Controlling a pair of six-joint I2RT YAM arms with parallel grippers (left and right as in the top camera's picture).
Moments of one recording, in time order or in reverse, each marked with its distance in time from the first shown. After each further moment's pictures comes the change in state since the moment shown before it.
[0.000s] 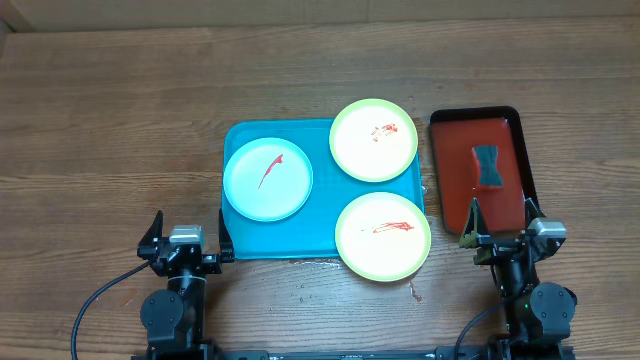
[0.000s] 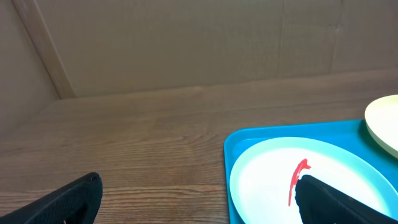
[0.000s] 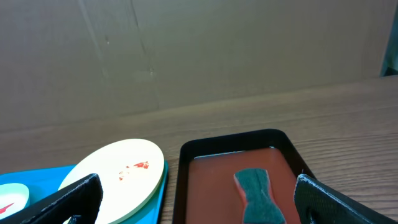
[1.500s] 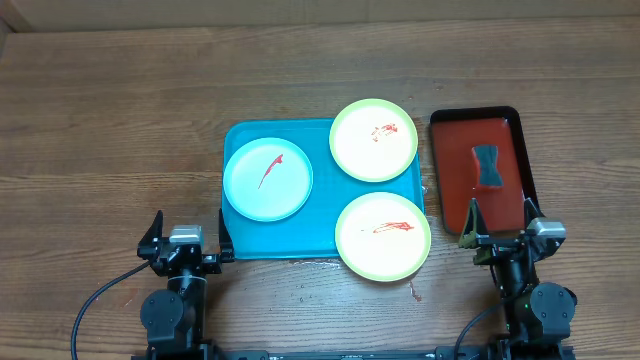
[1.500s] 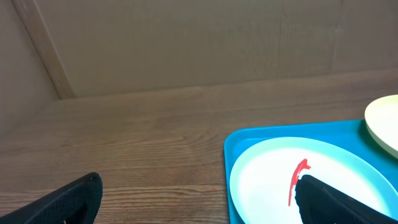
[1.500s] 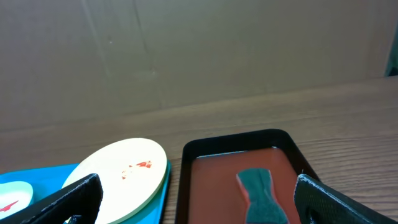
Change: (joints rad) left arm 0.000 0.000 0.000 0.000 0.000 0.000; right arm 0.000 0.000 0.000 0.001 -0.013 0.000
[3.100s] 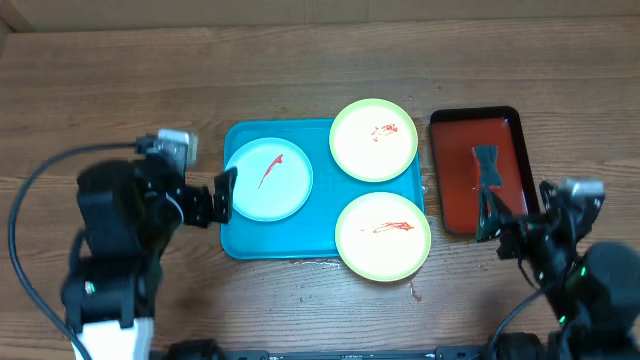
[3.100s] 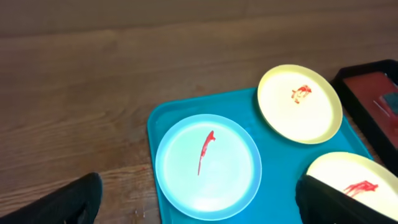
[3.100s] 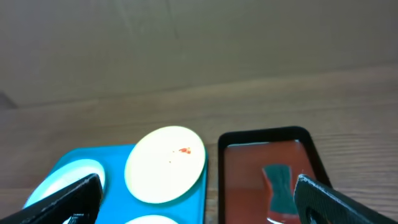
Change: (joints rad) left arm 0.000 0.906 1.017 -0.673 0.305 -0.009; right arm 0.000 0.473 0.747 -0.555 -0.134 0.000
